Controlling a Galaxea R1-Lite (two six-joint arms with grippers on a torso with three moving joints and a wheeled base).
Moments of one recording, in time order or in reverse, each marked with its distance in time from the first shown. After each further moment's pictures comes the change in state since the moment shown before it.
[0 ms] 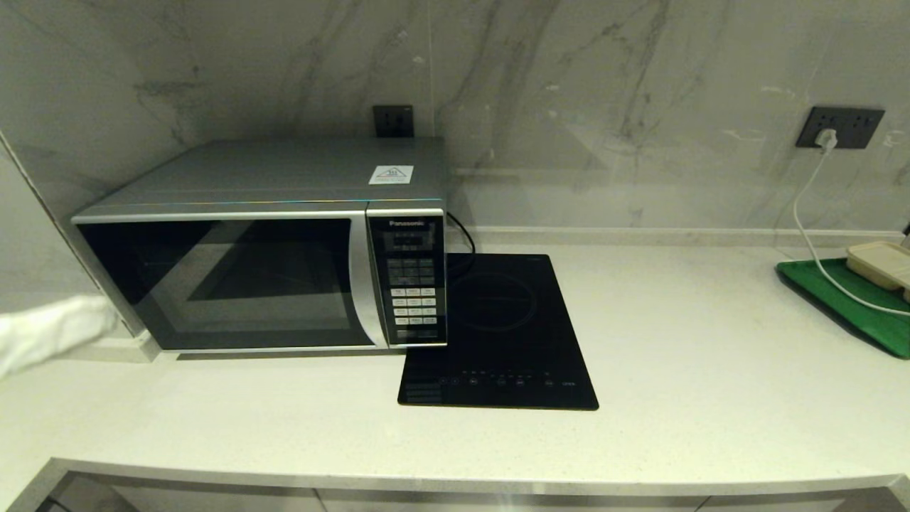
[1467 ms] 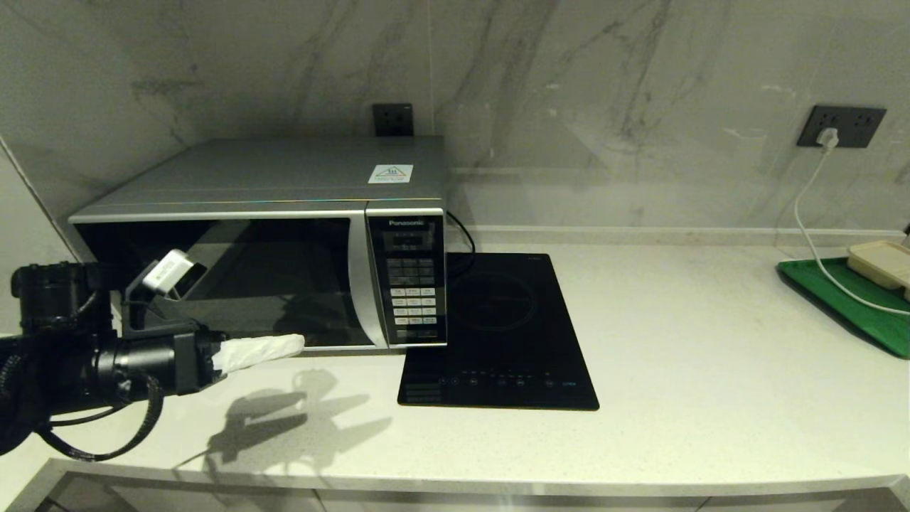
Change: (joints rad) left arm 0.495 0.816 0.233 -0.590 -0.806 0.359; right arm 0.000 0.000 0.000 0.000 0.000 0.000
